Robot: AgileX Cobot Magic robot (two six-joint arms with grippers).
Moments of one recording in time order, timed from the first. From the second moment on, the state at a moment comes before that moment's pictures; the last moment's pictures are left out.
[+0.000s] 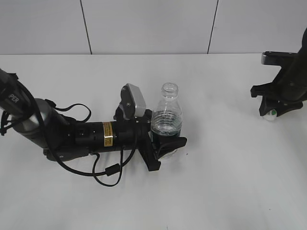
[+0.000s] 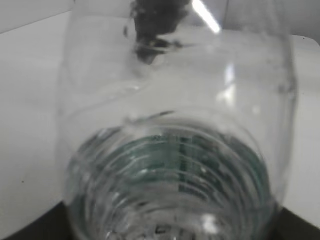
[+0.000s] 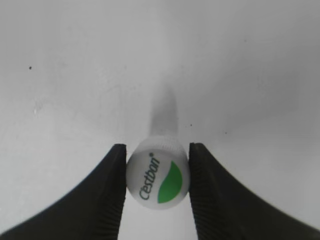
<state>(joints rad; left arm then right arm) -0.49 2.30 -0.97 0.92 -1.11 -0.31 0.02 2.08 -1.32 0.10 0.66 -0.09</state>
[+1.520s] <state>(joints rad) -0.49 2.30 -0.97 0.91 -1.11 -0.32 0.02 2.04 -1.45 0.11 0.76 -0.09</state>
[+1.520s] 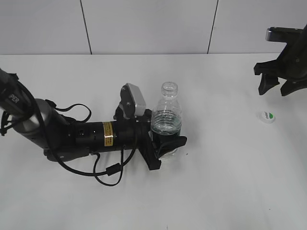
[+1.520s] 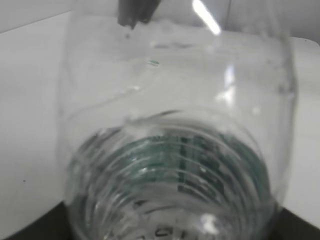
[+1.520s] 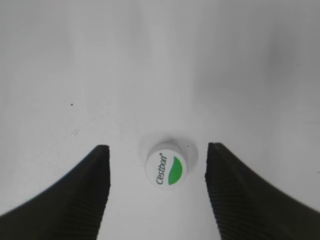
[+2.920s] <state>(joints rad) -0.50 2.23 -0.91 0.85 -1.14 -0.35 0.02 2.04 -1.45 0.11 0.77 -0.09</state>
